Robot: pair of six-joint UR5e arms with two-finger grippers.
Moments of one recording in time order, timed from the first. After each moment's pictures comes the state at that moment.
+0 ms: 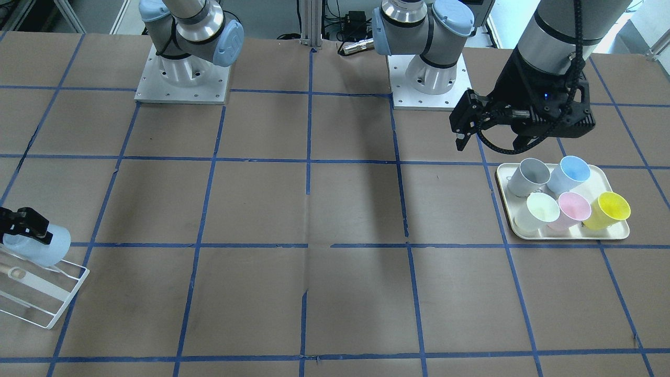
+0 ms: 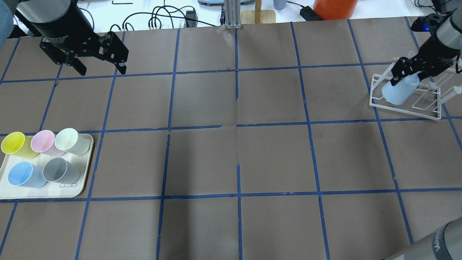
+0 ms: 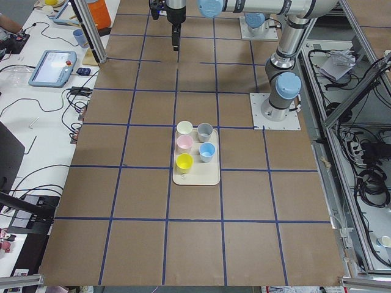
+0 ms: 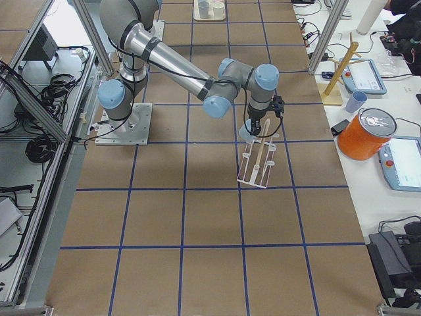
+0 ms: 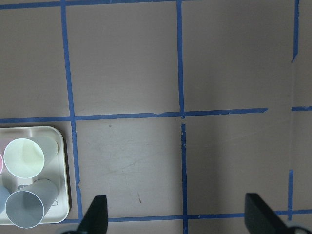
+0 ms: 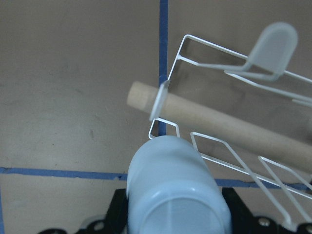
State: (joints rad) left arm -1.49 -1.62 -1.46 -1.60 1.57 0.11; right arm 1.11 -1.23 1.58 -1.87 -1.49 -0.50
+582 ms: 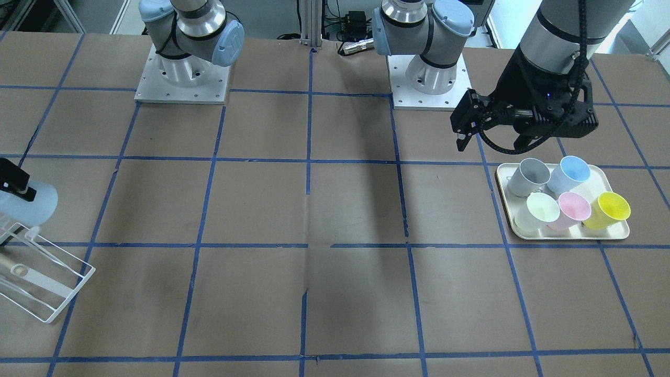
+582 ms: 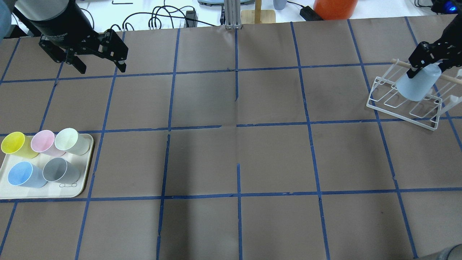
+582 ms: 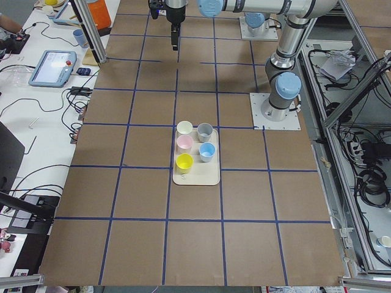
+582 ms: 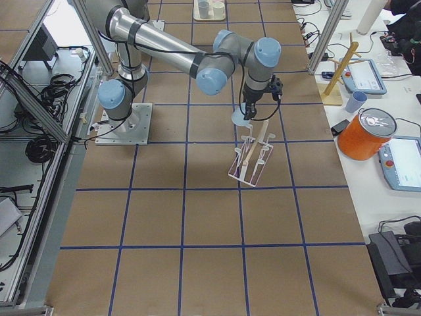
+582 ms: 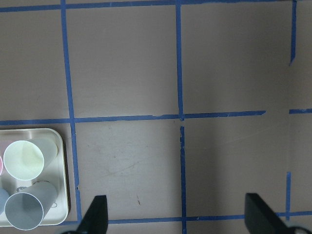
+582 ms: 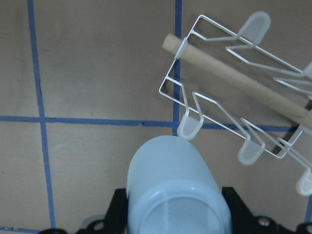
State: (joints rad) left arm -1.49 -1.62 -1.46 -1.60 1.56 0.11; right arm 1.10 -1.37 1.49 -1.59 -1.51 -0.50
